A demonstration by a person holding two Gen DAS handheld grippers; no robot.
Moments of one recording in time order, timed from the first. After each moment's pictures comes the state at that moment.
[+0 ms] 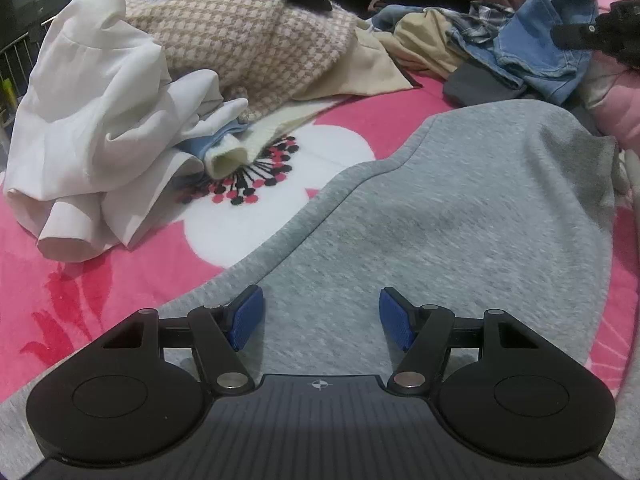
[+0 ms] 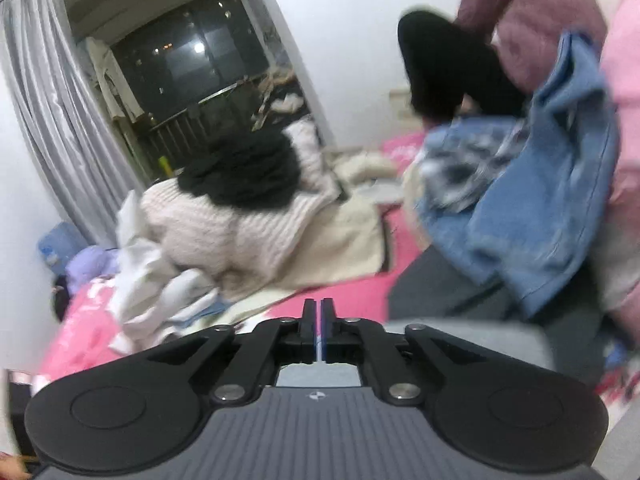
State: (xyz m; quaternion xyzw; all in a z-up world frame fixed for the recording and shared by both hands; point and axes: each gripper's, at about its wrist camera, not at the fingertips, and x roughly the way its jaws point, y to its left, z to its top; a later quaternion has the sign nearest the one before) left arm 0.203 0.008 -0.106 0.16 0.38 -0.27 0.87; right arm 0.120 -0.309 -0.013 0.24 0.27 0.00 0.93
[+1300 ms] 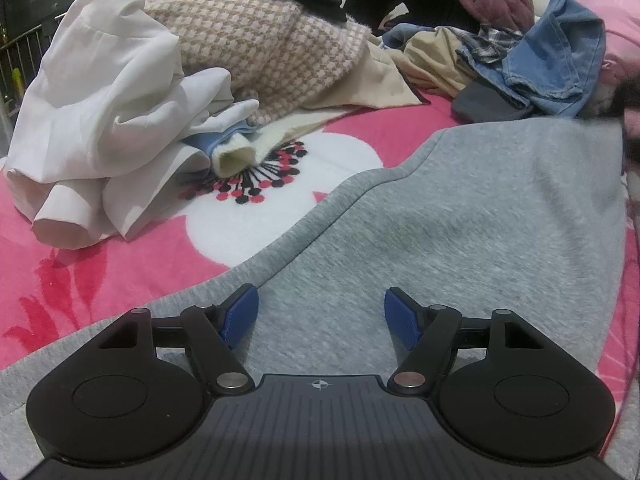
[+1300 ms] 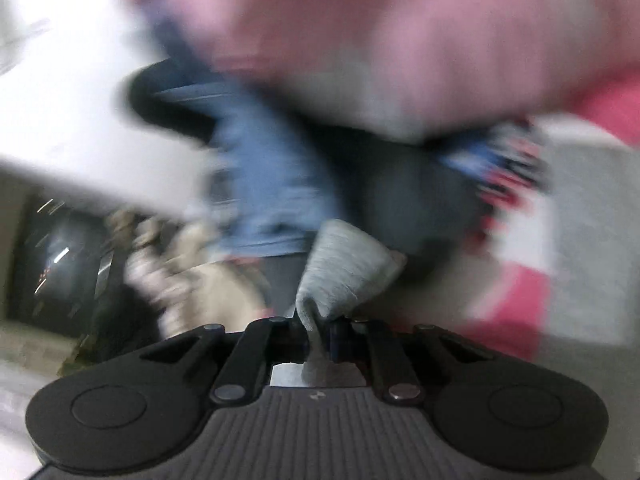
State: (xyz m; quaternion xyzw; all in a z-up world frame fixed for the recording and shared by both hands) left arm 0.205 0.016 -0.116 0.12 0.36 -0.28 0.88; right arm 0.091 -0.396 -0.085 0.55 0.19 -0.15 0.80
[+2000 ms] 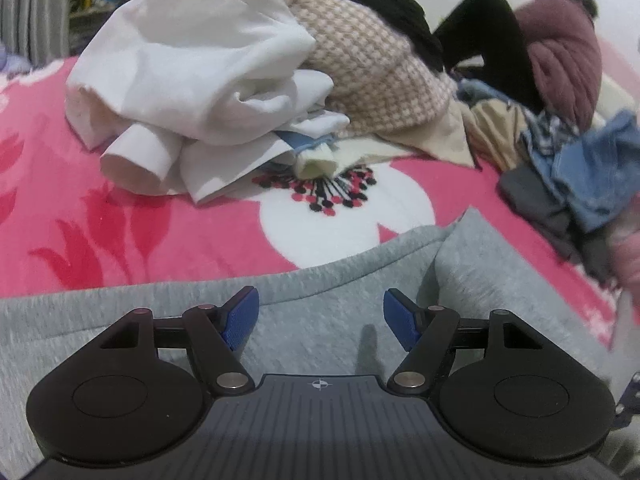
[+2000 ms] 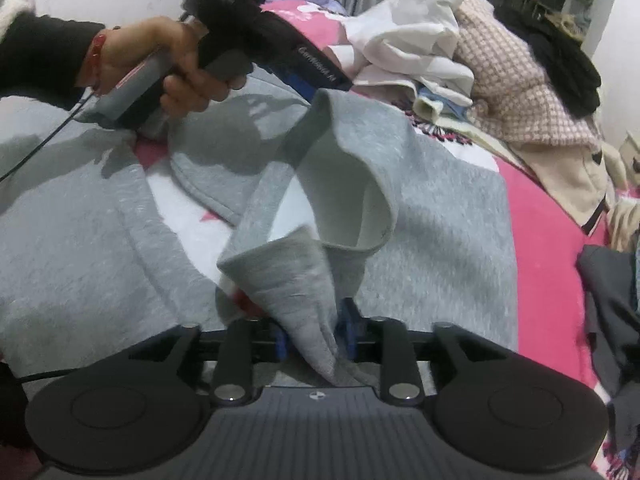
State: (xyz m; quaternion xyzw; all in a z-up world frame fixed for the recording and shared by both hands) left arm 0.228 0.074 -0.090 -0.06 0.40 -0.22 0.89; right arm 0.053 -0.155 -0.075 -0.21 0.40 0.28 0.85
